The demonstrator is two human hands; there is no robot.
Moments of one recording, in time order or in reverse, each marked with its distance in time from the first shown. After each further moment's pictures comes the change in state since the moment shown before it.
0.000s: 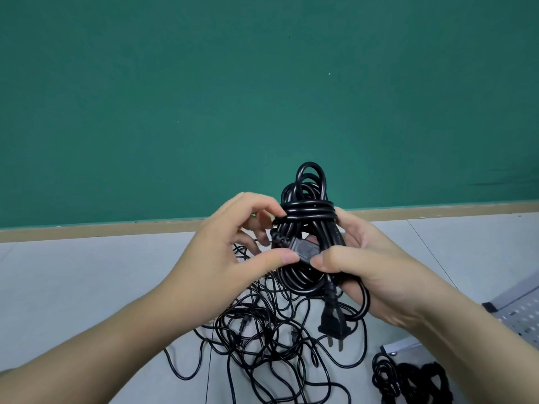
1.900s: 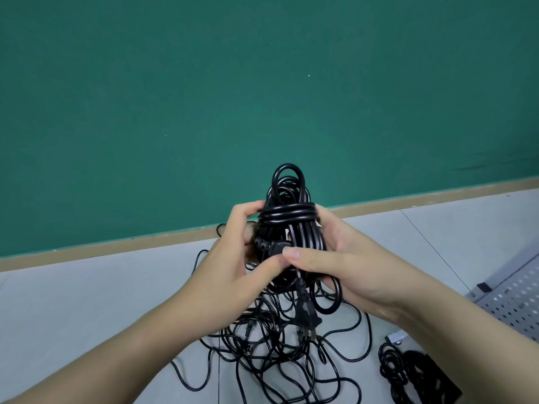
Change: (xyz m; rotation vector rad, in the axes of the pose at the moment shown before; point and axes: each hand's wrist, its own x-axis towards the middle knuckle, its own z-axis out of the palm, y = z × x) left_hand -0.001 -0.007 0.011 -0.047 -0.148 -0.123; right_hand 0.004 0.010 0.004 -0.076 -0.055 -0.064
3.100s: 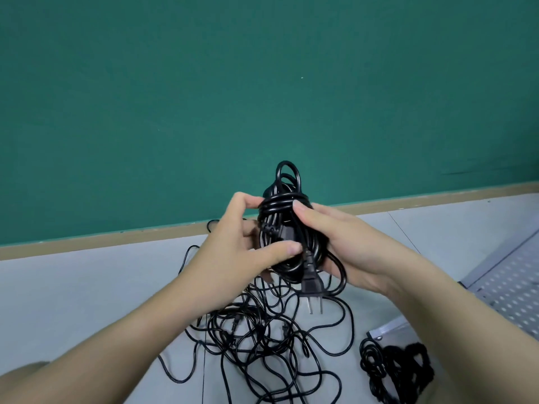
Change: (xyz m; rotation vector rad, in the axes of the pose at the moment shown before) left_hand 0.015 0.013 0.014 -0.263 0.025 -0.170; right_hand 0.006 -0.018 -0.015 0.118 0.035 0.155
